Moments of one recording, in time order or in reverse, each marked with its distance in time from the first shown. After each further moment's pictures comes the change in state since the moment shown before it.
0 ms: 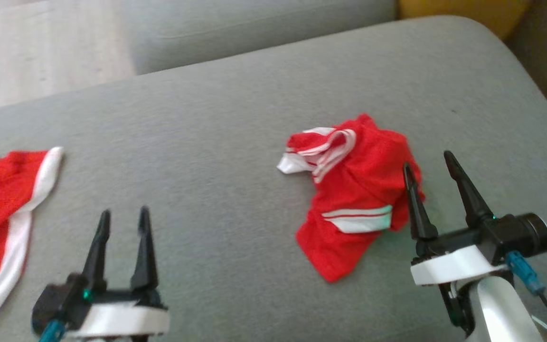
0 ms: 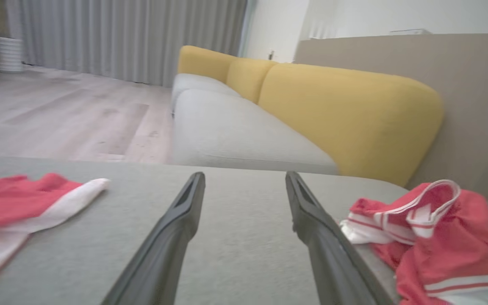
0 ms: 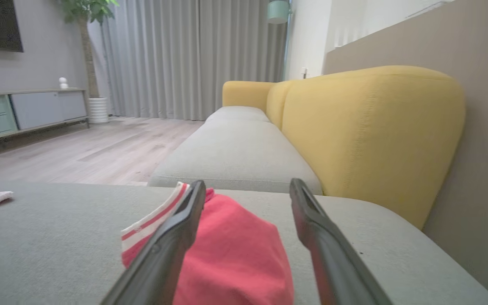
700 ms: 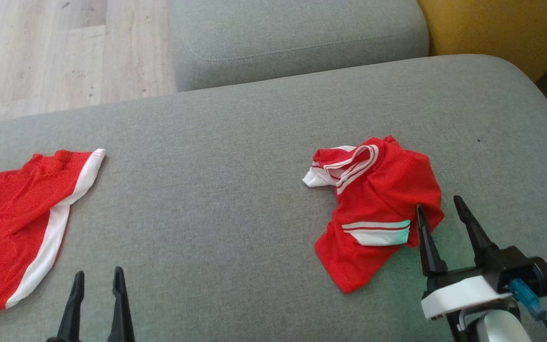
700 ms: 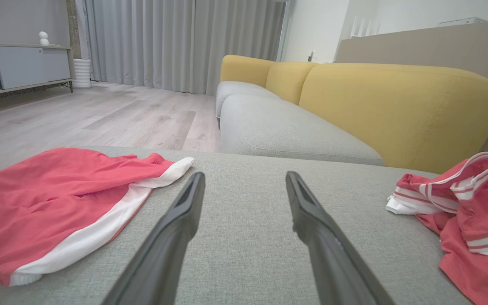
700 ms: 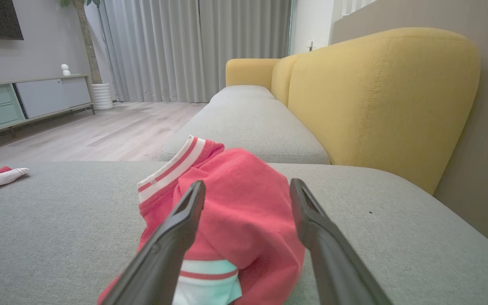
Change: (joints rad) left arm 0.258 -0.189 0.337 -0.003 0.285 -0.228 0.000; right arm 0.101 0.001 -0.057 0.082 0.013 0.000 0.000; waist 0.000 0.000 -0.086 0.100
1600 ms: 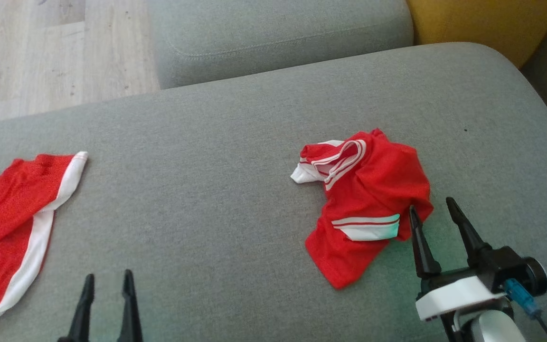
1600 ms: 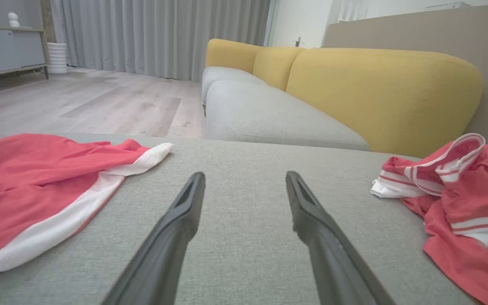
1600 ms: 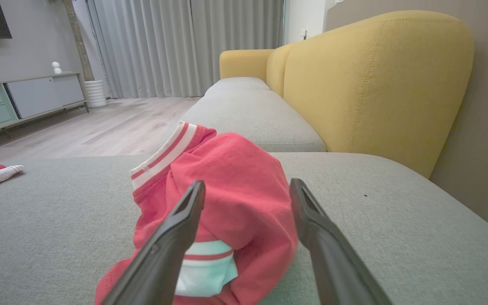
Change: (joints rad) left arm -0.006 -0.021 0.011 0.034 0.019 -0.032 0.000; right arm -0.003 0.000 0.024 0.014 0.022 0.000 0.000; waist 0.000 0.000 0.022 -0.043
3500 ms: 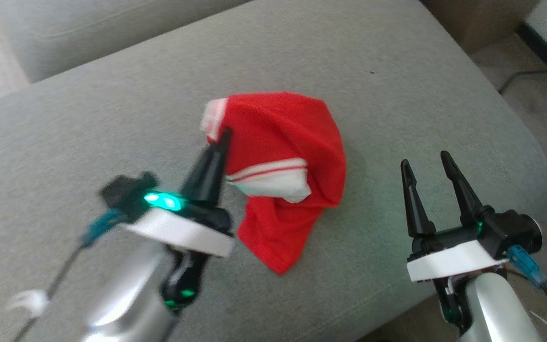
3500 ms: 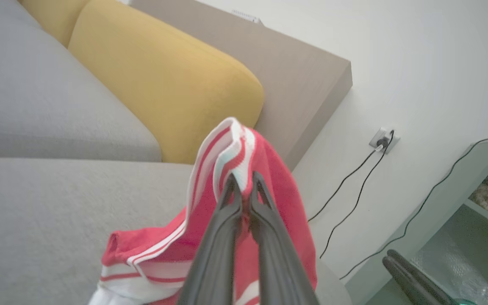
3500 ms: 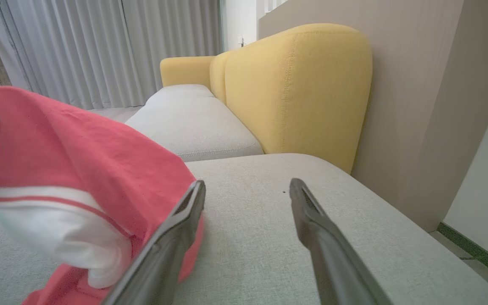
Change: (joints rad) left arm -0.699 0.142 -0.646 0.229 -0.606 0.000 0.000; right arm -0.115 0.000 0.048 -0.053 0.062 0.000 0.000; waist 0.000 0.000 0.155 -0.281
